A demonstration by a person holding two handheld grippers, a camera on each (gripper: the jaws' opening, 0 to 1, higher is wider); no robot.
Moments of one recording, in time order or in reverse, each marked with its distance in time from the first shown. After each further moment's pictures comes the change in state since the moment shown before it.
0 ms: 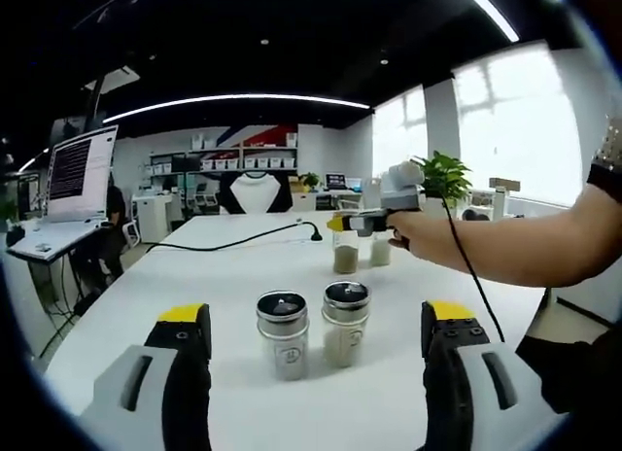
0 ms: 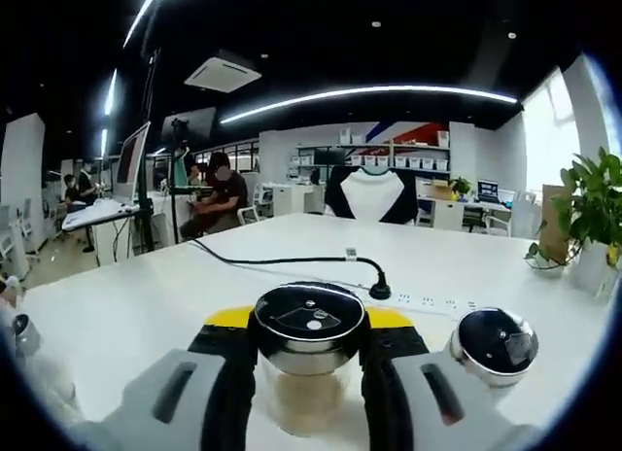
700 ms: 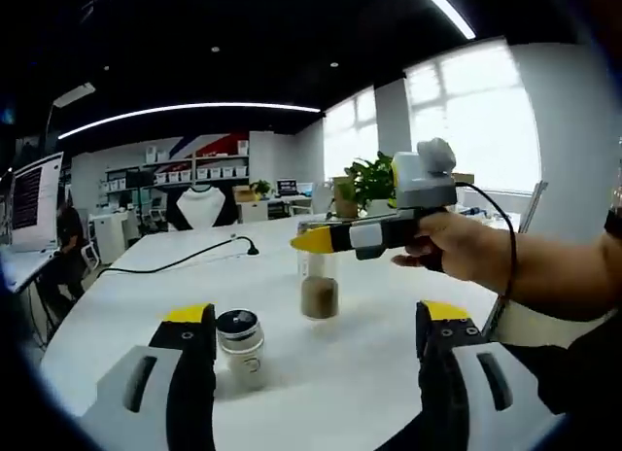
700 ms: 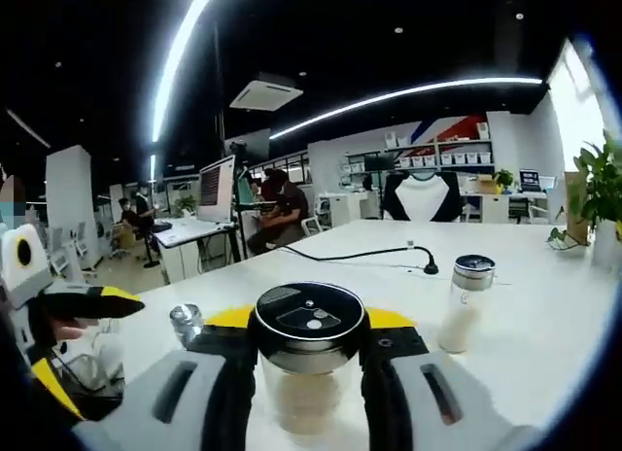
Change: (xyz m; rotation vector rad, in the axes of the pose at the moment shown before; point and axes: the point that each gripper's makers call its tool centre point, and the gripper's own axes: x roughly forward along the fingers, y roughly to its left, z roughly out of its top) left arm 0.008 -0.111 0.020 0.081 -0.018 -0.243; right arm -0.169 0.085 0.008 0.083 -0.043 0.276
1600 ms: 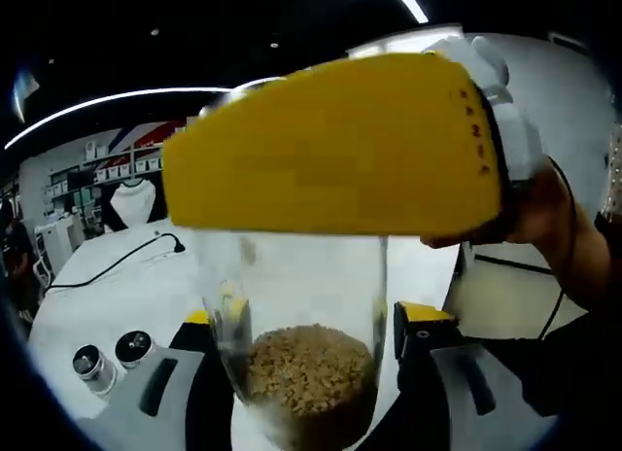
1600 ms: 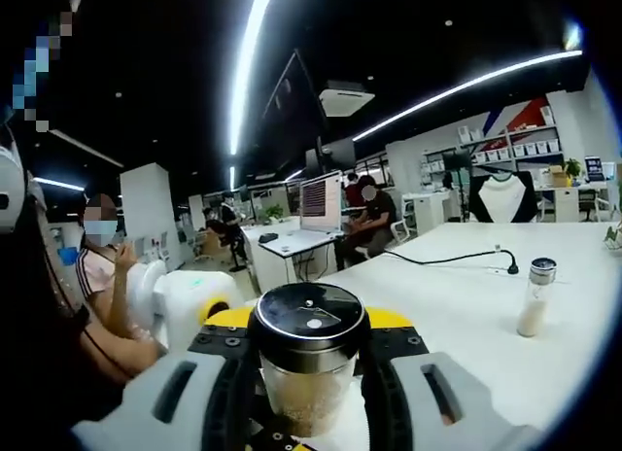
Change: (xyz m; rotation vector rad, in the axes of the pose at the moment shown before) left arm 0.033 -0.064 -0.006 0.060 0.081 -0.243; right arm -0.073 0.135 0.024 0.003 -0.011 0.388
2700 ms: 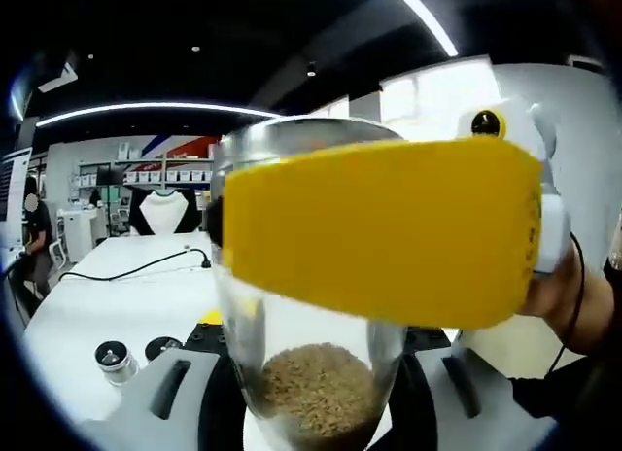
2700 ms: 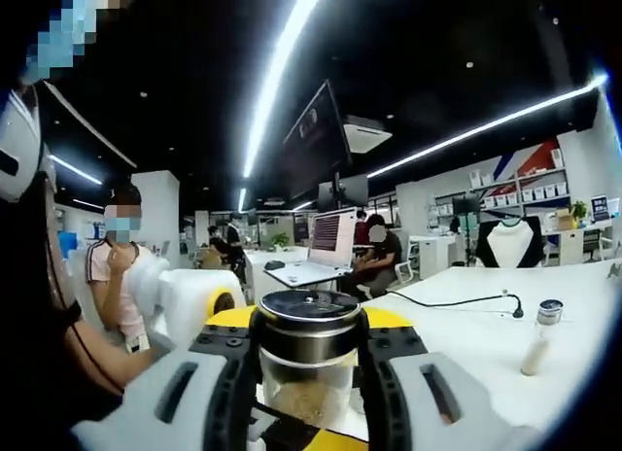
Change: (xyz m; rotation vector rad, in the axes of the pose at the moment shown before) left arm -0.019 0.015 0.028 -0.099 -0.134 0.102; right arm 0.005 0.017 0.019 -0.113 -0.154 0.048
